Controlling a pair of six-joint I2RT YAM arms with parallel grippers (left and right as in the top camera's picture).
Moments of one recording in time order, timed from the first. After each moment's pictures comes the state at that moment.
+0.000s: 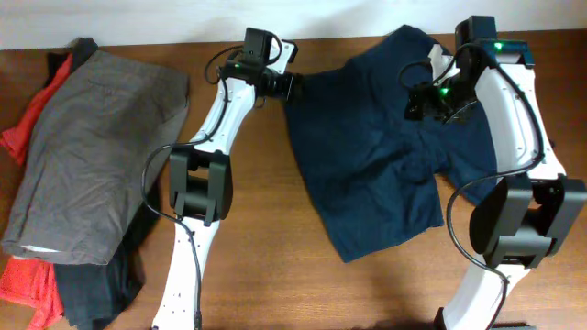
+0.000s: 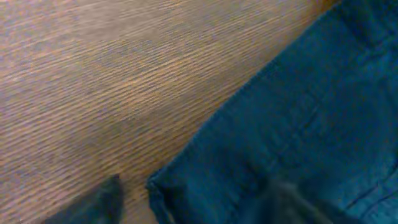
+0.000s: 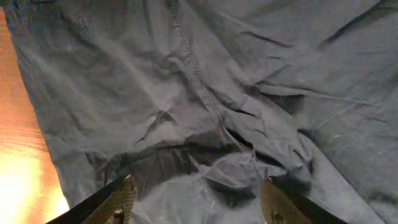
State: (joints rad) left arm -0.29 2.76 2.52 -0.70 0.32 0.05; right arm -0.08 2.05 1.94 -1.26 -0.23 -0.09
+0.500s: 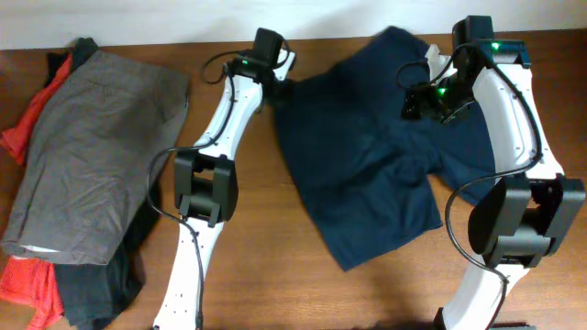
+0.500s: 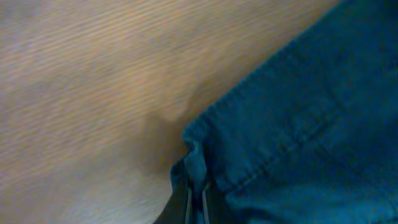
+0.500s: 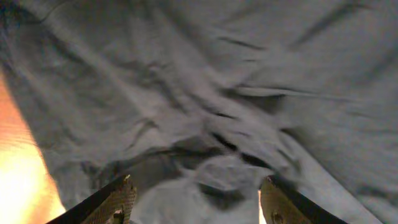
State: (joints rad) left arm -0.32 2.77 2.62 -0.97 0.09 0.03; right arm -0.07 2.05 1.94 -1.26 -0.24 -0.09
